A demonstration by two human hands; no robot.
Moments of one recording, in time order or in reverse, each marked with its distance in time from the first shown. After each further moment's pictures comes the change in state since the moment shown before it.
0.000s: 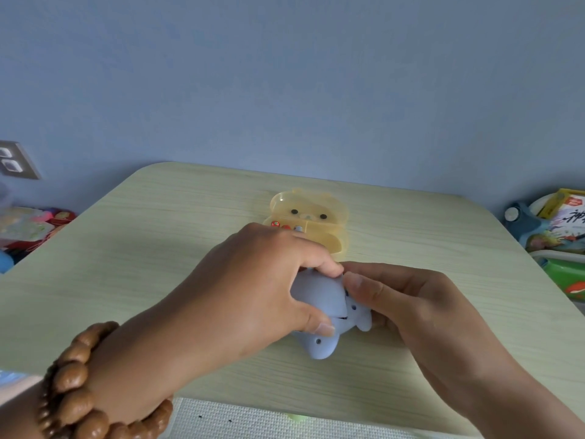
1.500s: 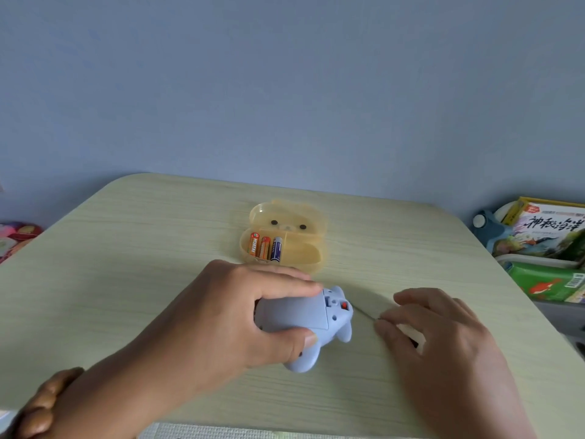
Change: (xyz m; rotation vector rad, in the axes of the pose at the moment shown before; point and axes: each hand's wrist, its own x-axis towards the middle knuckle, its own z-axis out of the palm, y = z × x) left_hand -0.005 -0.026 0.023 -0.320 0.047 0.128; right_hand -0.025 0.037 -0.024 -1.071 0.564 -0.238
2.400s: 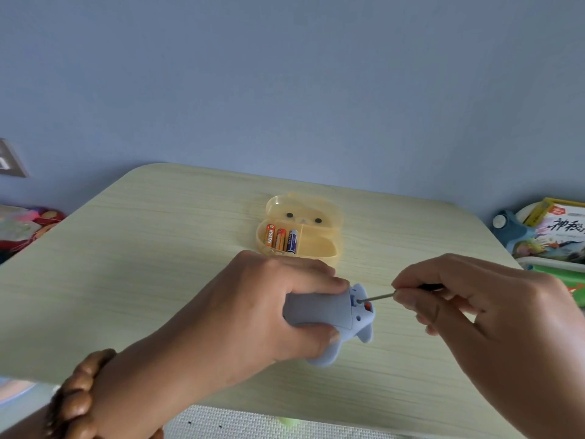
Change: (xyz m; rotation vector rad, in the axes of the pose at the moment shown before) left_hand -0.003 0.018 0.001 0.145 0.021 0.066; right_hand 0.024 -0.038 -0.066 0.246 -0.029 -0.346
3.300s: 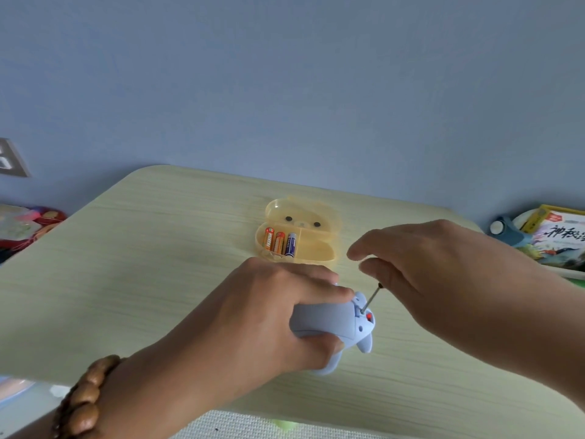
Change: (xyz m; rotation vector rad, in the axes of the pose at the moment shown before) left_hand 0.000 0.004 0.005 0.031 0.009 0.043; right_hand 0.049 -0.025 -0.008 -0.355 -0.455 -0.124
